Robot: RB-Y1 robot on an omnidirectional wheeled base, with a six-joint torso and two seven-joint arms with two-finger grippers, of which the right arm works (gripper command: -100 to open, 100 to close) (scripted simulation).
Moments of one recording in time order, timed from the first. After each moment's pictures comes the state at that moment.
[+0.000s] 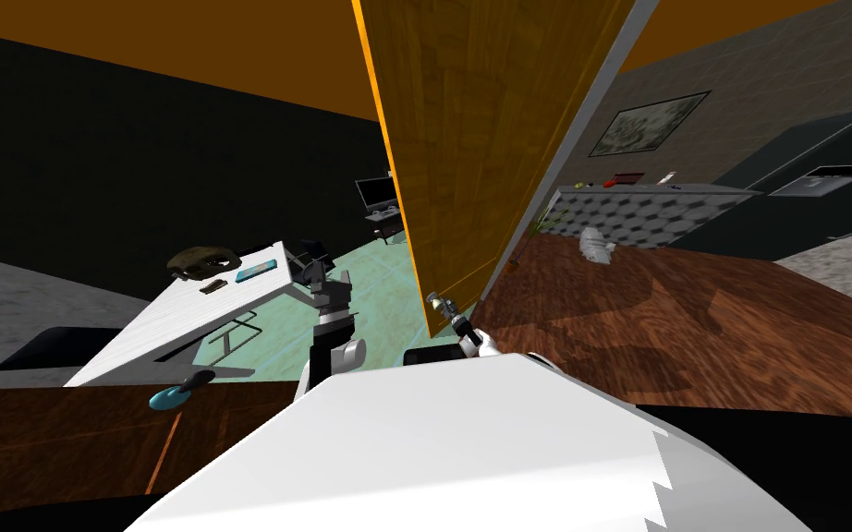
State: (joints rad) arm -0.18 -0.10 0.43 -0.59 -0.06 -0.87 -0.59
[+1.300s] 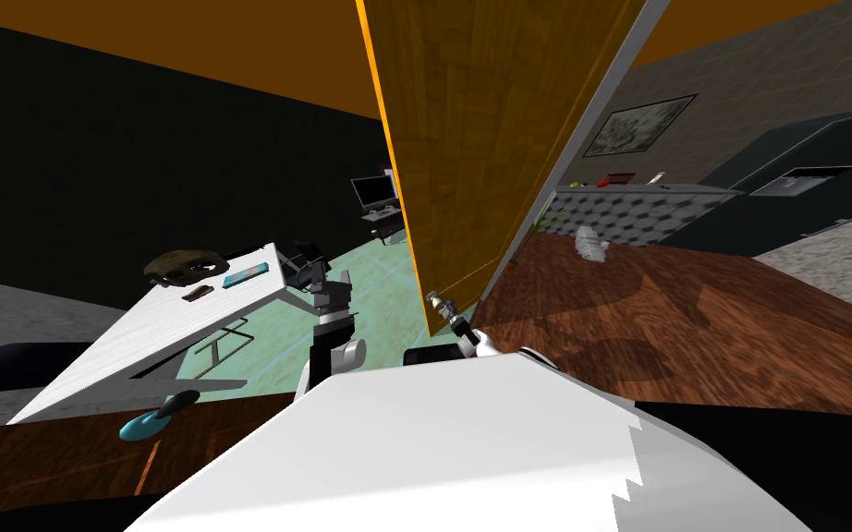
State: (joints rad) arm -0.22 -0.08 0.47 -0.51 -0.14 -0.87 -0.84
